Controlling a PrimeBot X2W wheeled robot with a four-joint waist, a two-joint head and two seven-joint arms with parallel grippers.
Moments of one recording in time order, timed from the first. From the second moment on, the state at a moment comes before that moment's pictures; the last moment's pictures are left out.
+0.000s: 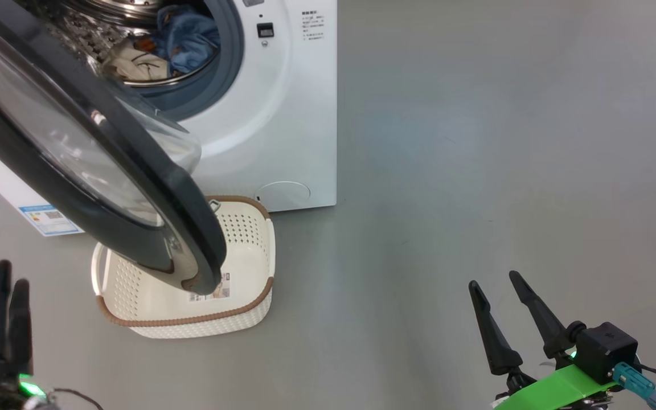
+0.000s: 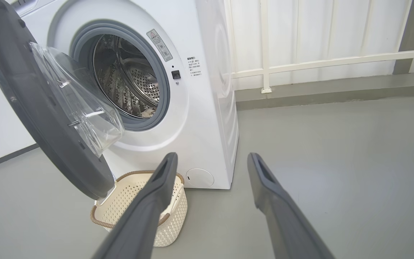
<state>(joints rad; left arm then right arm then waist) -0.07 0.03 0.33 -0.05 -1.62 -0.12 0.38 0.00 -0.06 0.09 0.01 0.26 0.13 -0.18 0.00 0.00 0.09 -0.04</state>
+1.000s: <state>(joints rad) 0.16 0.17 -0.04 -0.05 -0.42 0.01 -0.18 0.09 -0.06 0.04 -0.04 0.23 0.13 -0.13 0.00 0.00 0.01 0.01</state>
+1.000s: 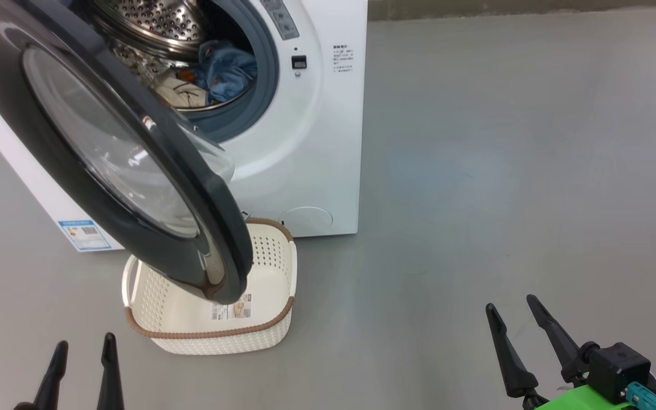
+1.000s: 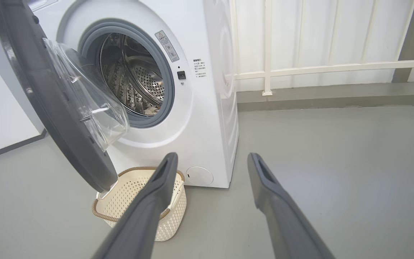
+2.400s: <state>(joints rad) 0.16 0.18 -0.08 -0.04 -0.41 0.05 -0.18 0.12 -0.05 0.03 -0.04 0.22 0.13 -0.12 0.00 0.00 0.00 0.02</state>
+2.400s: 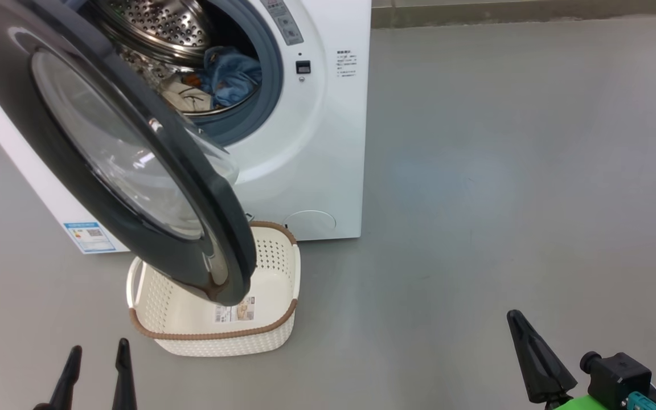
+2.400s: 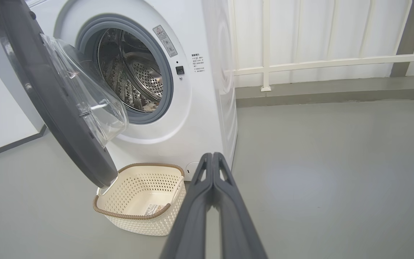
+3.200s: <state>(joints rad) 0.11 0.16 -0.14 0.00 -0.40 0.05 -0.21 -0.21 -0.09 0.12 0.24 0.25 0.13 -0.16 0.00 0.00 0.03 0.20</state>
